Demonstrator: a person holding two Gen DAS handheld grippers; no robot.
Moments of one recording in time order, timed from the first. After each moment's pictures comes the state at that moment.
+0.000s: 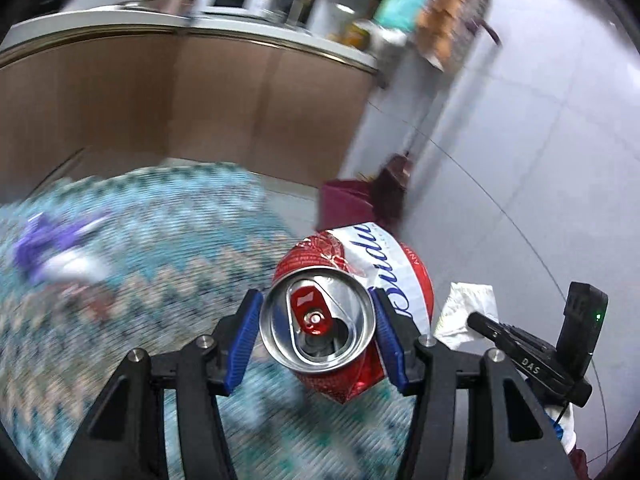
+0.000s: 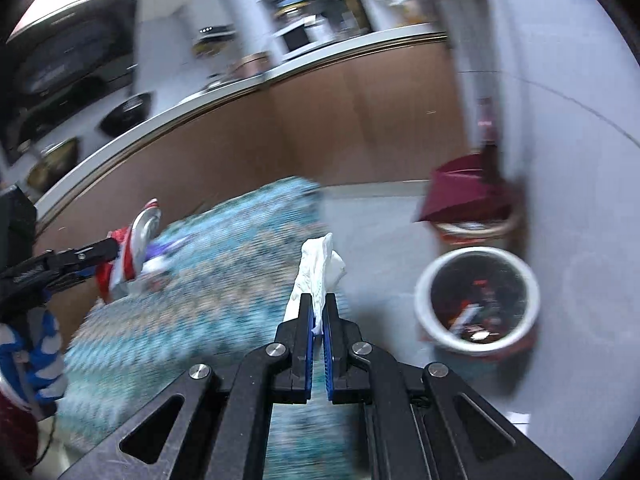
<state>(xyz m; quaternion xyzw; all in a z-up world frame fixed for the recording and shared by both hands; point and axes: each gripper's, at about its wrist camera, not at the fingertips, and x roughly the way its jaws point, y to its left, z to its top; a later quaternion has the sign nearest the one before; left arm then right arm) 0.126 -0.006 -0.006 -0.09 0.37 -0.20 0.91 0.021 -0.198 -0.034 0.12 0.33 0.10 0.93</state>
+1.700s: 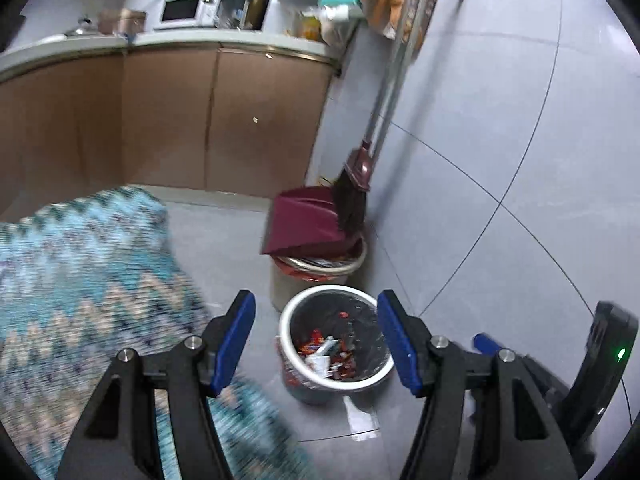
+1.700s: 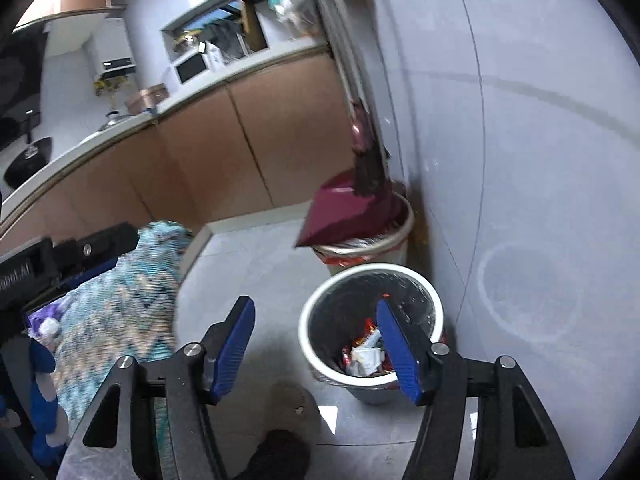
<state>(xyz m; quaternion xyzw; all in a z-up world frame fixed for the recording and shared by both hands) 0.171 -0.137 -0.030 -0.06 0.32 -0.20 0.92 0.045 -0.257 -0.040 0.12 0.30 -0.02 0.95</state>
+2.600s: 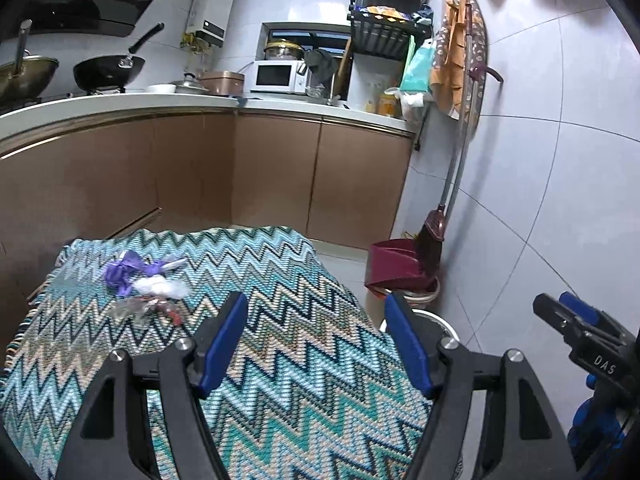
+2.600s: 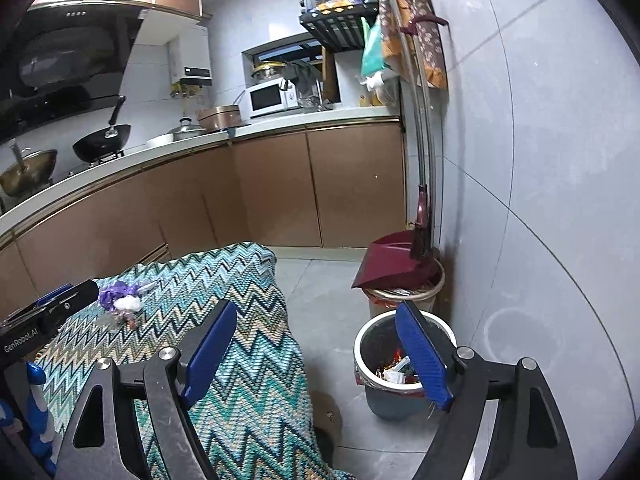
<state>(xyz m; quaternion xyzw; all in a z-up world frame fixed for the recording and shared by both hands) -0.005 0.008 0.031 -0.06 0.23 -0.05 0.97 -0.060 -0.156 0.054 0.04 0.23 0.03 0.97</state>
